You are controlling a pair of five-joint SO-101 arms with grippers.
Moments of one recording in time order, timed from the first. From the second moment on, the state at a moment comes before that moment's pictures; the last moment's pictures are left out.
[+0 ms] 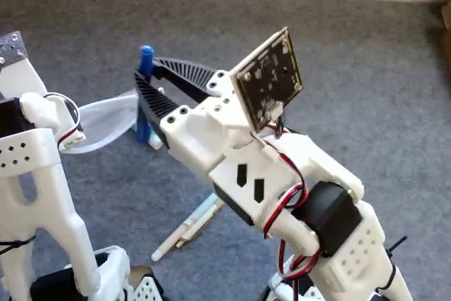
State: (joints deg) left arm -25.5 -22.0 9.2 98.1 16.7; right arm -50.3 -41.5 1.6 48.3 0.7
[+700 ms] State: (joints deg) left arm -25.5 -22.0 9.4 98.1 16.7; right arm -50.6 -41.4 36.5 4.4 2.2
